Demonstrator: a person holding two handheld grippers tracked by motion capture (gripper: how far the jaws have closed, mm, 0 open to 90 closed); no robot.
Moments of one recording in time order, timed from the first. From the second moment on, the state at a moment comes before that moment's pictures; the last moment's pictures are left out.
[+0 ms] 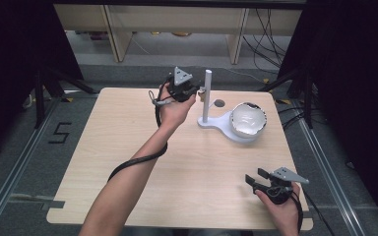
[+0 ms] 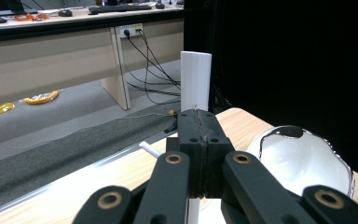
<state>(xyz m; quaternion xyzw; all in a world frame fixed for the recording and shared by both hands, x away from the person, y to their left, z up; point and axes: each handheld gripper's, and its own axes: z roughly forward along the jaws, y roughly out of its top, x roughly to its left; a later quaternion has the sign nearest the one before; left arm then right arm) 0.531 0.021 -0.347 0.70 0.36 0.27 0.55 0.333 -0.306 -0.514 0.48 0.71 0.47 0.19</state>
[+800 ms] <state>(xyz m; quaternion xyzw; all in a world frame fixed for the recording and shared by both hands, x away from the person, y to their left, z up) 0.470 0.082 -0.355 0.72 0.33 0.25 0.55 0.331 -0.305 -0.513 0.49 0.71 0.47 0.19</state>
